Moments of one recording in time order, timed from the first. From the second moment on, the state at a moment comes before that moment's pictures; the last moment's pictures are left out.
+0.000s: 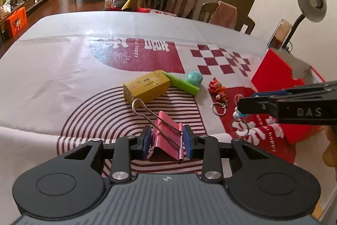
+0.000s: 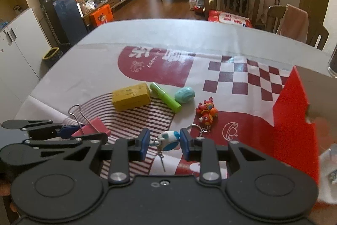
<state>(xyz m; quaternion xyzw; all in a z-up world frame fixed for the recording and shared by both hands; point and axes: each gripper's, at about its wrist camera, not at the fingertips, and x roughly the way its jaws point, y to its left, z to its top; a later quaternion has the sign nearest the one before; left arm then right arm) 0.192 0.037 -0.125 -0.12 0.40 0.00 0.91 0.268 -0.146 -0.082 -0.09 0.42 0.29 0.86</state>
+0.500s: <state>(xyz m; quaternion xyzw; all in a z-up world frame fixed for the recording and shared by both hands) 0.146 0.013 -0.054 -0.10 0.35 -0.04 0.93 0.214 -0.186 -0.019 -0.06 0.39 0.27 0.88</state>
